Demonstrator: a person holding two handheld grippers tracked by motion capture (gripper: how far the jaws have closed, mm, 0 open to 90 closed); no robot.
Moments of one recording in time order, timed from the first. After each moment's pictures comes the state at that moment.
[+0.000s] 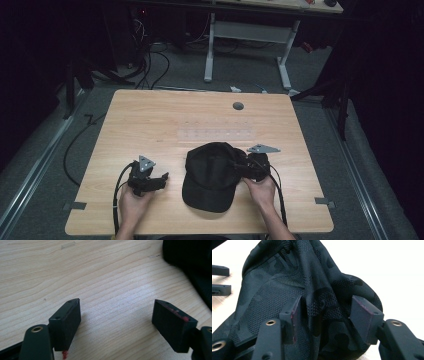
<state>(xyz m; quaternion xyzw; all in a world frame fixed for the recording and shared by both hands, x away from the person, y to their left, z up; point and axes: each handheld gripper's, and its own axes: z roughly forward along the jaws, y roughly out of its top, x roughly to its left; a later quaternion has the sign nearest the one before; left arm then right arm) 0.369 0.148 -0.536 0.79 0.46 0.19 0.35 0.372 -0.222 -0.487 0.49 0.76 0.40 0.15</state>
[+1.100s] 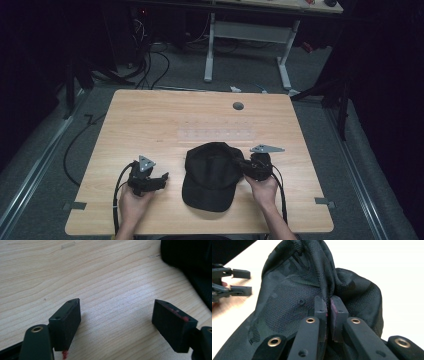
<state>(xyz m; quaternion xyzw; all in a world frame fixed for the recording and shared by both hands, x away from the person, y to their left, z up) 0.369 0.148 -0.536 0.79 0.46 0.19 0.35 0.370 -0.230 -0.484 0.48 0.76 0.44 0.10</state>
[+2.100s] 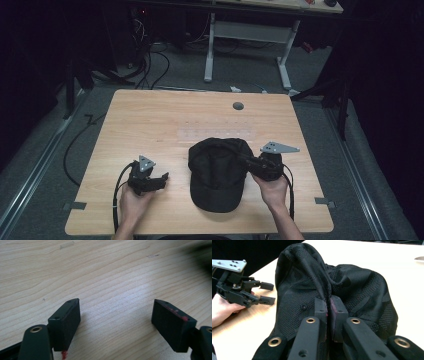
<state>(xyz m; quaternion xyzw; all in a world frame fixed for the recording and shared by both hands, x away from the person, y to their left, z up) 0.369 0.148 -0.535 0.80 0.45 0.19 0.35 0.347 -0.241 -0.438 0.43 0.75 0.48 0.12</state>
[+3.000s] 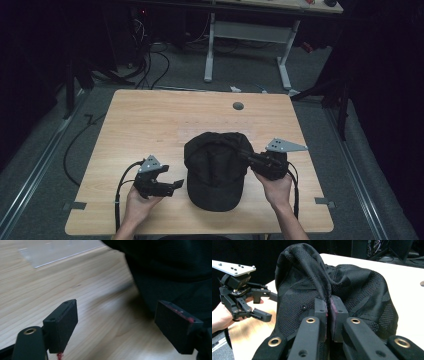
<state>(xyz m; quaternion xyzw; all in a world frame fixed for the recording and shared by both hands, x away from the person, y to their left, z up) 0.349 0.126 -0.492 0.81 0.34 0.06 0.47 0.338 -0.242 -0.410 0.38 0.75 0.52 0.13</state>
